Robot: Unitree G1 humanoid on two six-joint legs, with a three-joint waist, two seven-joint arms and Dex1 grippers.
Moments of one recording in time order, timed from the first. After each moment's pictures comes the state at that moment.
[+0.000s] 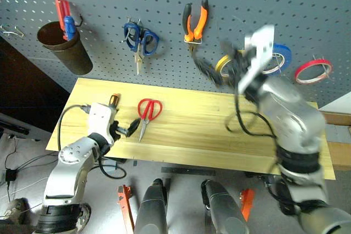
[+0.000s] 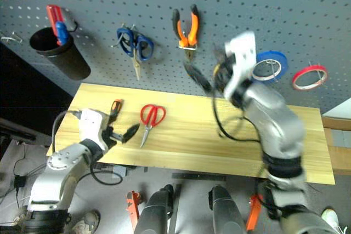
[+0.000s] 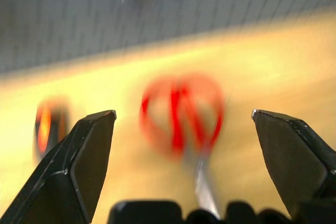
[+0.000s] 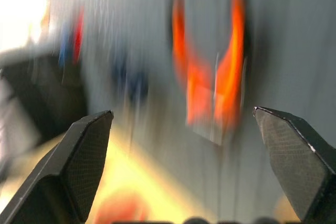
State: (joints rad) left arm -0.07 0.55 0.16 -0.20 -0.27 0.54 -0.43; right arm -0.62 -0.40 -0.04 -0.39 0.57 0.86 0.46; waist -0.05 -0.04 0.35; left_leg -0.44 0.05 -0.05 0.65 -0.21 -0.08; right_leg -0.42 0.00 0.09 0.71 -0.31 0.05
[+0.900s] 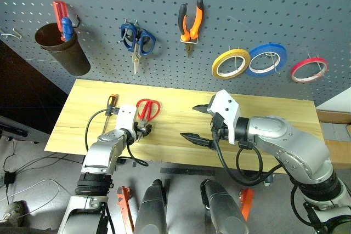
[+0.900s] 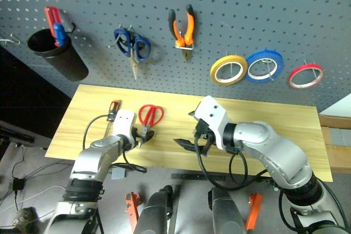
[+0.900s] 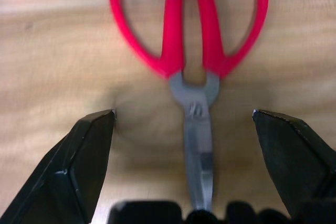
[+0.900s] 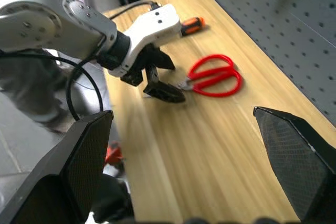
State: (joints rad) left arm -0.40 0.38 0.03 0.15 -0.16 0.76 -0.26; right arm -0.53 -0.55 0.30 -0.62 0.50 0.96 0.51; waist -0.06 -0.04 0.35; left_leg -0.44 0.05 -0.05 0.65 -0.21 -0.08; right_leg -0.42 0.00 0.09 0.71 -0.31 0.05
